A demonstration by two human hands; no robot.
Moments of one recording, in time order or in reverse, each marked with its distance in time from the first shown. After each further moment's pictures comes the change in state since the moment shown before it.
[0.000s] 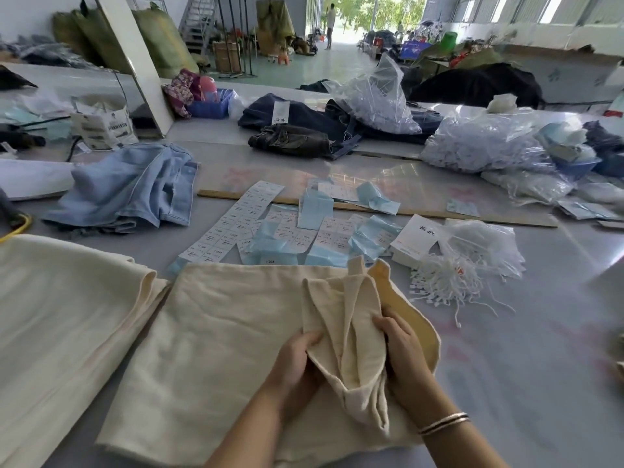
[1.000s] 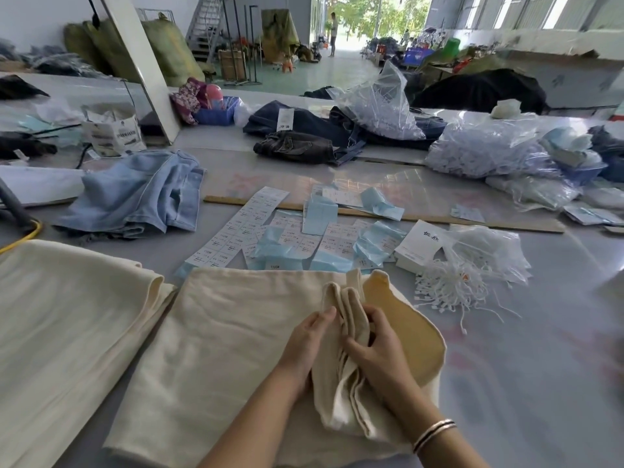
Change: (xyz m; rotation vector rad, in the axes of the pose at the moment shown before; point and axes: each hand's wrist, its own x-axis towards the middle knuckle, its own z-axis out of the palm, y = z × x) left_hand 0.016 0.019 0.005 0.328 0.144 0.084; right_hand 0.001 0.014 0.016 -0.596 -0.034 -0.305
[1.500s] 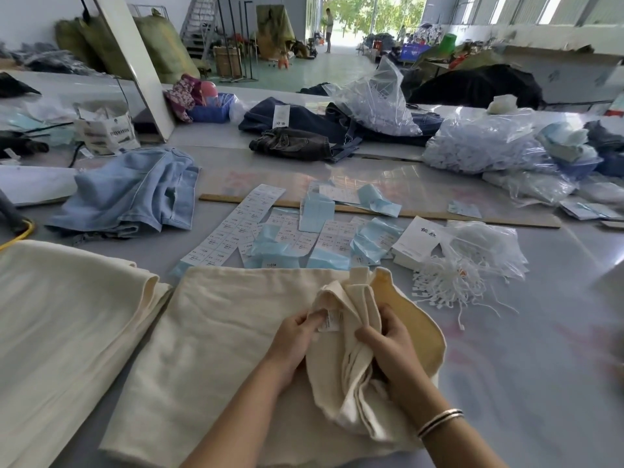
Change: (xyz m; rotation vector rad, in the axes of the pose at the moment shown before) left_hand 0.009 0.001 -0.016 0.218 0.111 0.018; right_hand 0.005 0.002 -0.015 0.308 -0.030 0.182
